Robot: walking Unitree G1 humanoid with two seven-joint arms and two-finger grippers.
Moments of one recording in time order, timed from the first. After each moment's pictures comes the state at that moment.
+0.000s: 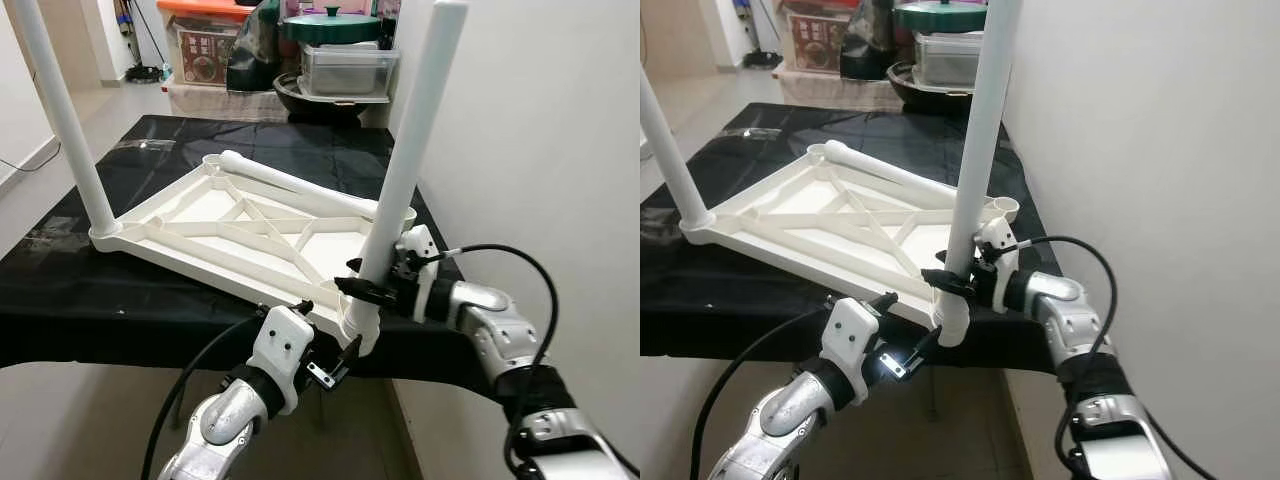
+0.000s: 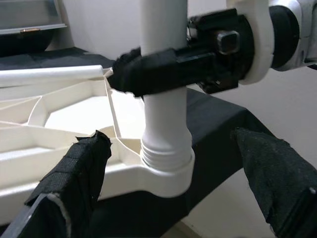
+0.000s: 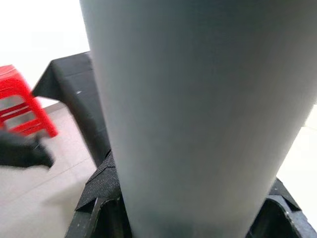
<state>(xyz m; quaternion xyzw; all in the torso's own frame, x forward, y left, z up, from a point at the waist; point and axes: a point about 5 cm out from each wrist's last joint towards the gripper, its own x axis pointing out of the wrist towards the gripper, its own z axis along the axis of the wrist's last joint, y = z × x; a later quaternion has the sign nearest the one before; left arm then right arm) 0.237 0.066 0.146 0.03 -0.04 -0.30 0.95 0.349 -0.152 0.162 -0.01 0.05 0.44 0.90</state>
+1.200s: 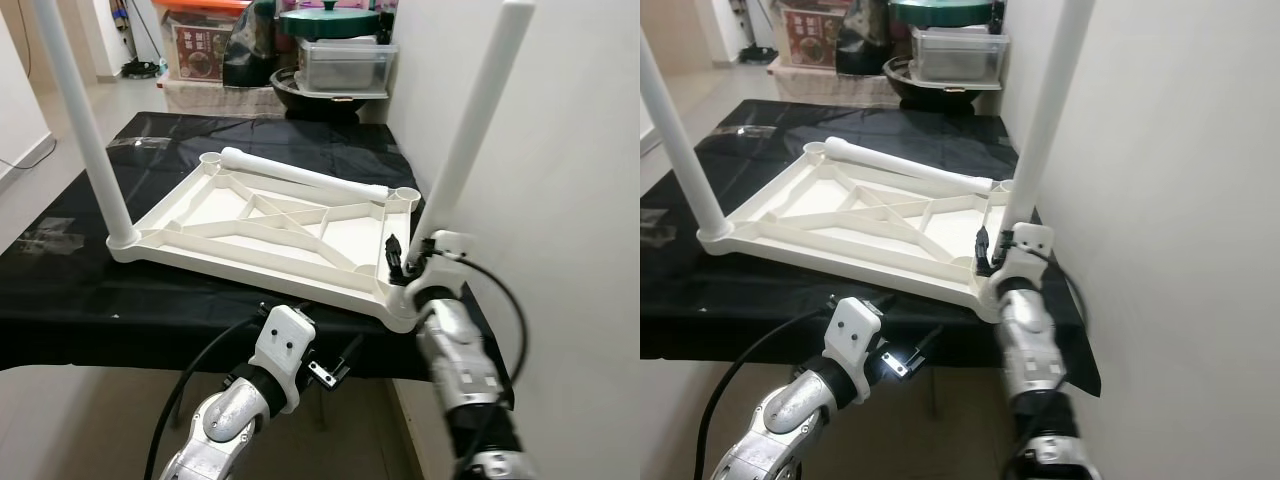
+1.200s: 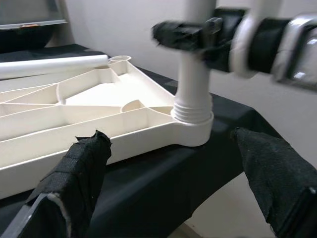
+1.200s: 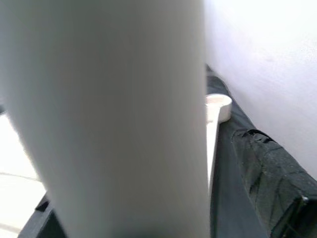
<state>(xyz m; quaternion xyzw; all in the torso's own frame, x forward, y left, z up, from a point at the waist) 0.239 0.065 0.147 0.03 -0.05 -0.31 0.95 0.348 -0.180 0.156 0.09 -0.05 0.03 0.99</state>
